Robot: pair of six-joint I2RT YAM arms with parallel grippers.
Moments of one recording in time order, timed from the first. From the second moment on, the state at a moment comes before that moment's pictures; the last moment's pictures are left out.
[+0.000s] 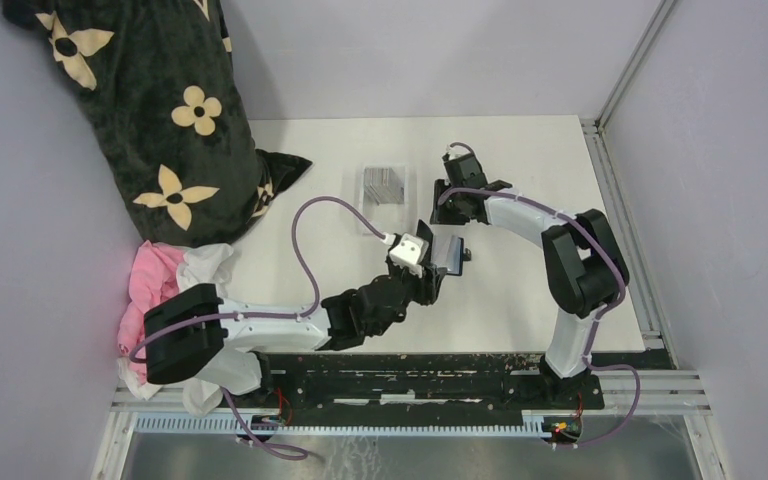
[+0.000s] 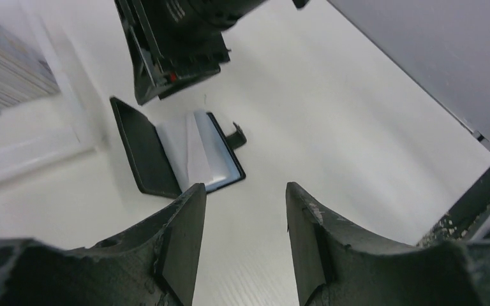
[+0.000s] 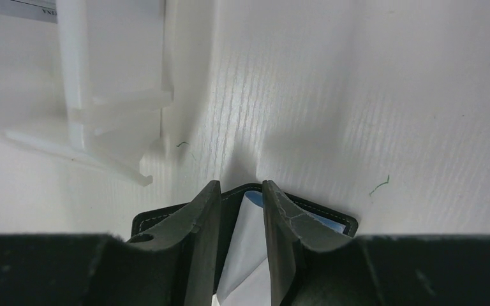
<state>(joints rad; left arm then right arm) -1.26 1.42 0.64 0.58 -0.58 -0.34 0.45 1.88 1.26 -0.29 -0.04 0.43</state>
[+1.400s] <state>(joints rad) -0.46 1.68 0.66 0.75 -0.34 -0.63 0.58 2.33 2.21 -0.65 0.01 0.47</state>
